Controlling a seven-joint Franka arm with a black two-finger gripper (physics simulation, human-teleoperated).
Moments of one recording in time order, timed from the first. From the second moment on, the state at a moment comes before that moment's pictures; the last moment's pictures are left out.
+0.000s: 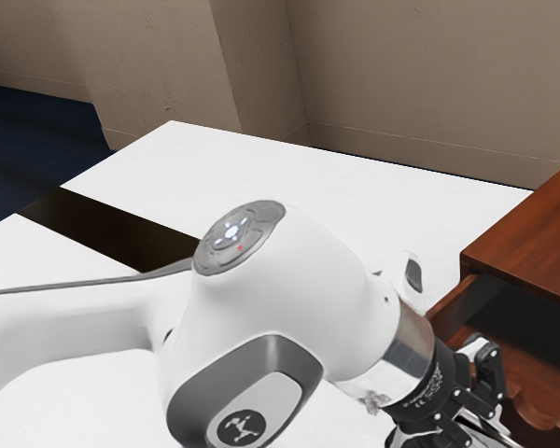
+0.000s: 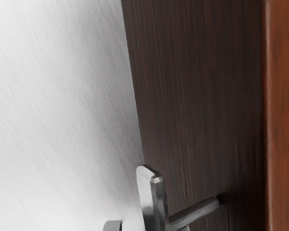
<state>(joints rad) -0.55 -0.16 -0.06 -2.10 -0.14 2.49 -1.70</state>
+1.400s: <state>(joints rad) -0.55 -0.36 -0.12 -2.30 -0.18 2.53 -1.70</state>
